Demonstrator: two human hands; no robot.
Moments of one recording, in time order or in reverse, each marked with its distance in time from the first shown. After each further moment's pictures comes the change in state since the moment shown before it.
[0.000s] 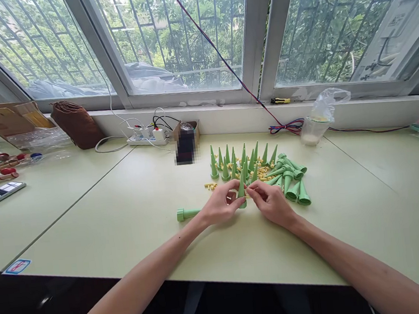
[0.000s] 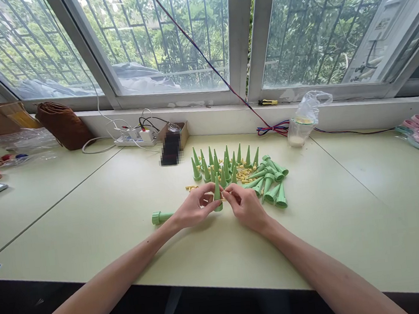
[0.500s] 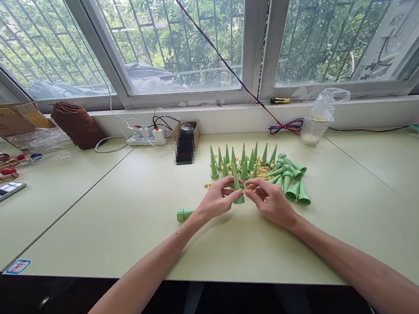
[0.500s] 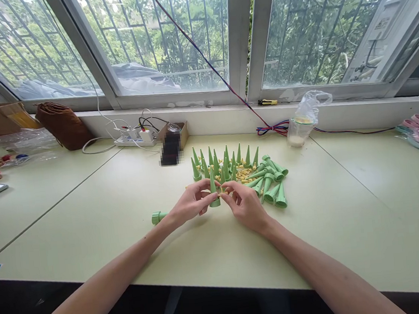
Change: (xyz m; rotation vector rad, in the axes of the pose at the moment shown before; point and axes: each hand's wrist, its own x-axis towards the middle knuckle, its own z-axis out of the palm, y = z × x) left_hand 0.003 0.006 -0.007 -0.206 0.055 -0.153; right_hand 0.001 -0.007 -0.003 -0.020 0.052 -0.036
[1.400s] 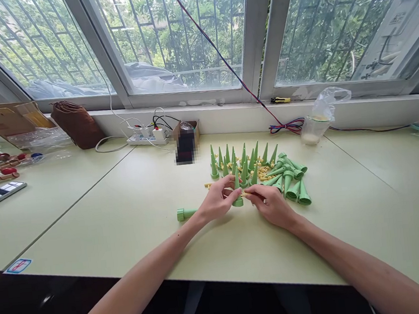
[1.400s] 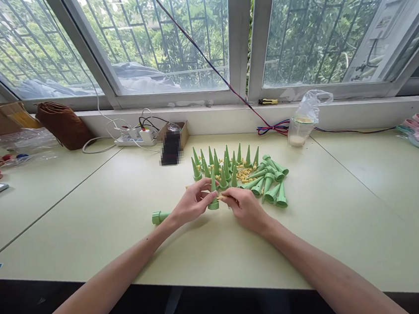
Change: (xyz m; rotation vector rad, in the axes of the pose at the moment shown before) left_hand 0.003 -0.015 0.001 0.092 0.048 0.122; right_hand 0.000 0.003 0.001 -0.060 -0.100 -0.068
